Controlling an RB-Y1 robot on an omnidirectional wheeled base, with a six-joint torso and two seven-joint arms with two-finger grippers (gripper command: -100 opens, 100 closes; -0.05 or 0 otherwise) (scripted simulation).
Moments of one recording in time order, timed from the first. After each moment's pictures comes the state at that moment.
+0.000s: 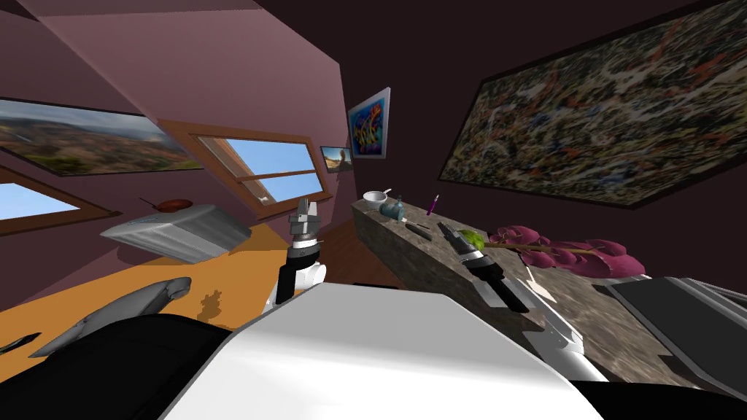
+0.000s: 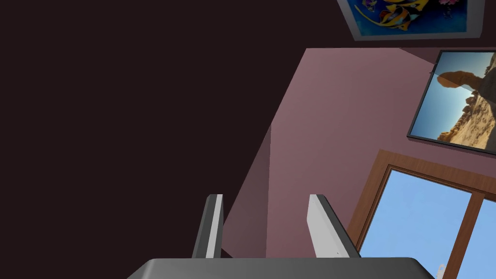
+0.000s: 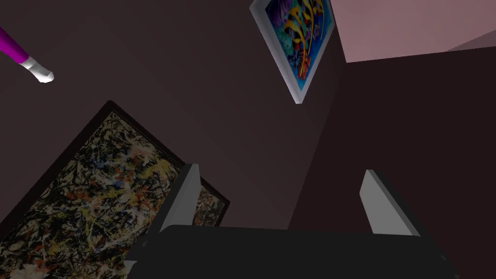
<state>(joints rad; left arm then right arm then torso) 0.48 0.05 -0.01 -2.38 0.11 -0.46 -0.14 0.43 -0.68 -0.19 -1.88 0.17 -0.53 0.16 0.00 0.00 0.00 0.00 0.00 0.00</state>
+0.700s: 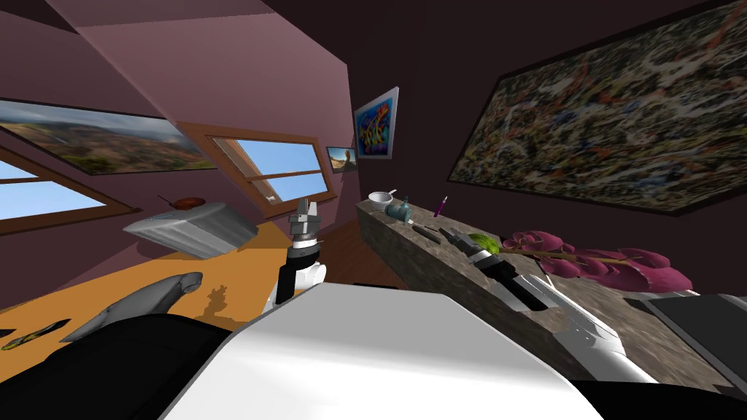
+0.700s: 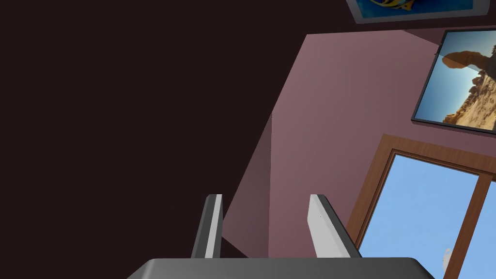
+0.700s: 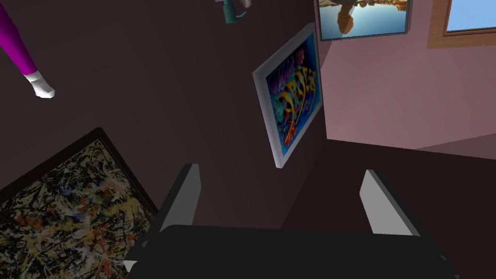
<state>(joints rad) 0.48 0.05 -0.01 -2.38 0.11 -0.46 -0.14 0.44 -0.88 -0.18 -1.76 0.23 -0.52 0.21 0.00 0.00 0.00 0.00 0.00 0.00</state>
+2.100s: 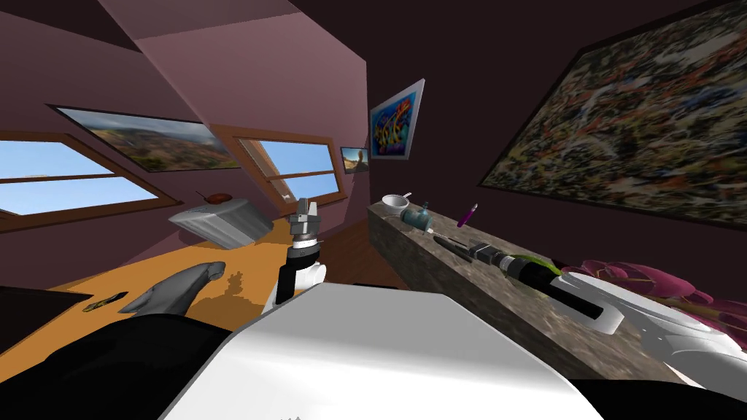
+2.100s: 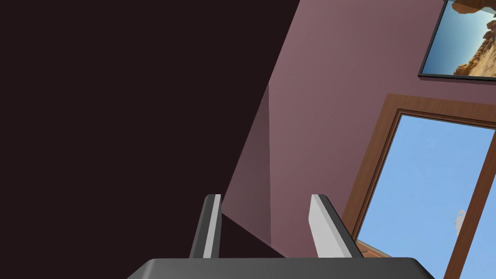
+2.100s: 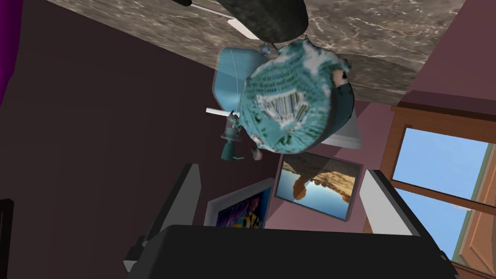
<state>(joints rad) 0.48 0.05 -0.01 -2.38 0.11 -0.46 -0.14 0.49 -1.28 -0.07 -1.45 0.38 -0.53 0.27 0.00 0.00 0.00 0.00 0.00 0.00</state>
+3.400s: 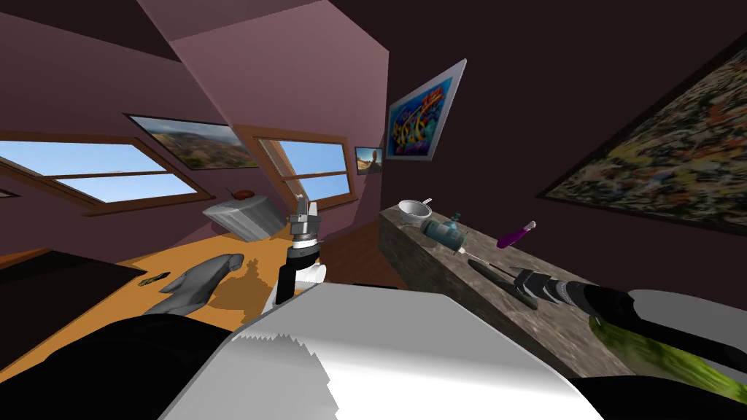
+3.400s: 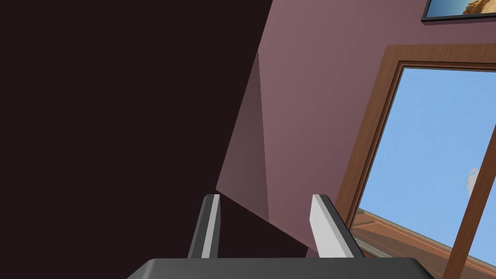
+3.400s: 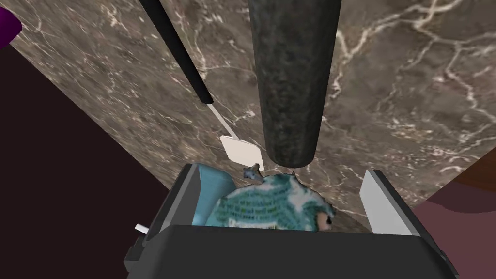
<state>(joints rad) 0.48 0.05 -0.01 -2.38 0.11 -0.46 -0.14 0.61 -1.57 0.13 -1.18 0.52 -0.60 0.29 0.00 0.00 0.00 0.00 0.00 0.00</state>
